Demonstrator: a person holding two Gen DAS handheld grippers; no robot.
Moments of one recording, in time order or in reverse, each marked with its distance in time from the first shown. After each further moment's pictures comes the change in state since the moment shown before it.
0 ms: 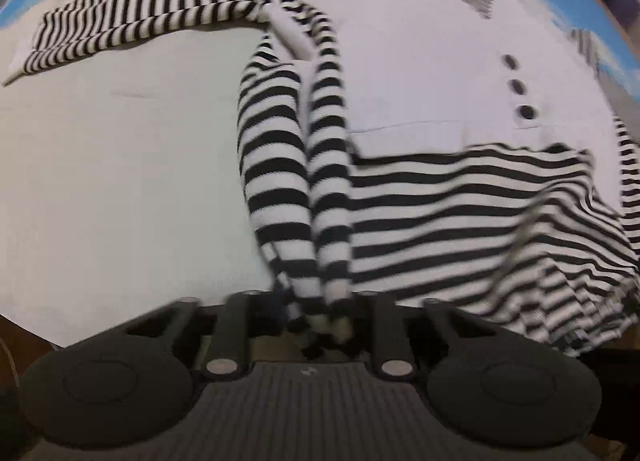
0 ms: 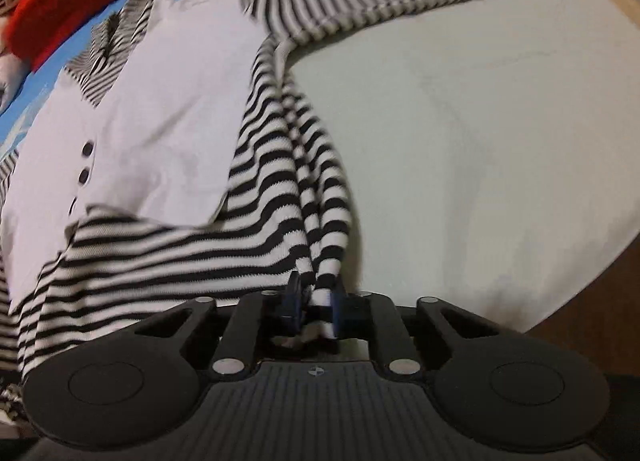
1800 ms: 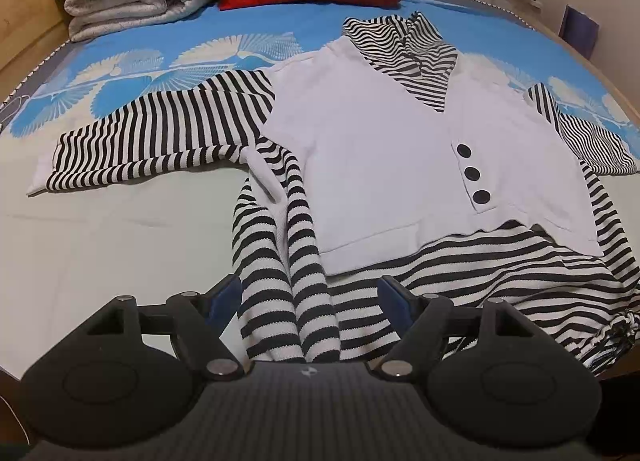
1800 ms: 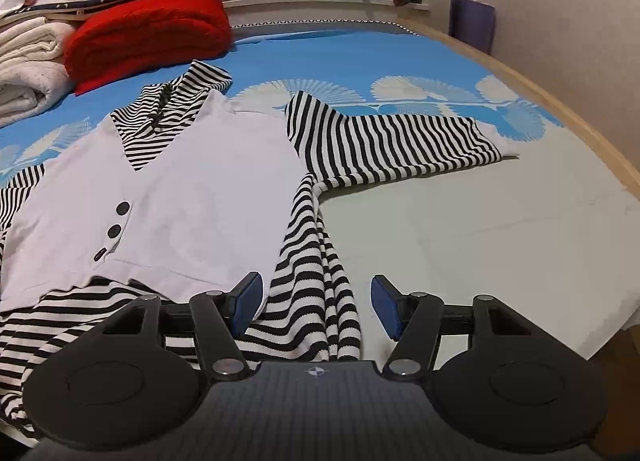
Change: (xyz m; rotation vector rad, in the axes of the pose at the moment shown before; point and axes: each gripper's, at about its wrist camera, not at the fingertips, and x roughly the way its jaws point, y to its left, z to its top) left arm -0.043 -0.029 0.012 0.124 -0.363 0.042; right arm -0.054 0.048 0.003 -0.226 -0.377 -0.035
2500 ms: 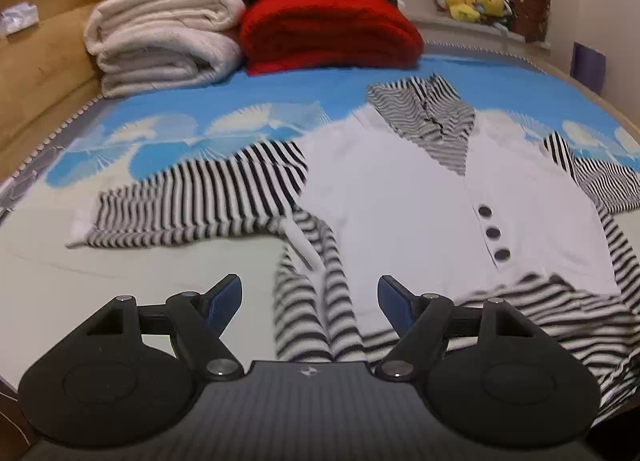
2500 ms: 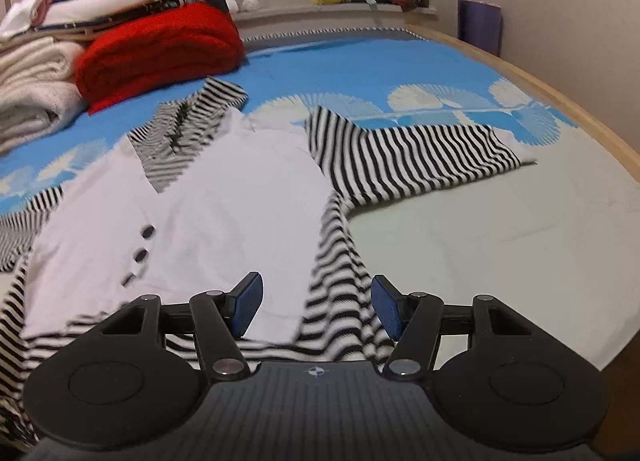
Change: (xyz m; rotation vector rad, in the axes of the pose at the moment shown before) left arm -0.035 0.009 0.015 -0.019 -0.207 0.073; right arm -0.004 0.014 0.014 0.030 -0.037 0.054
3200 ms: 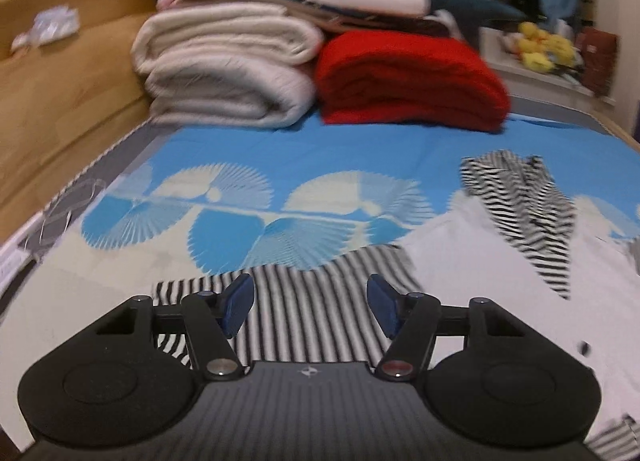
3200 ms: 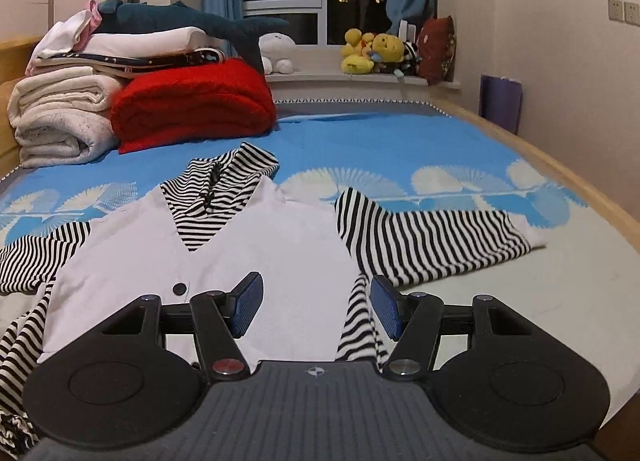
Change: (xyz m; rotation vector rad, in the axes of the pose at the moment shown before) left arm 0.083 0.115 0.126 -0.116 -0.050 0.128; right arm -0.031 0.025 0.019 -0.116 -0.191 0.016
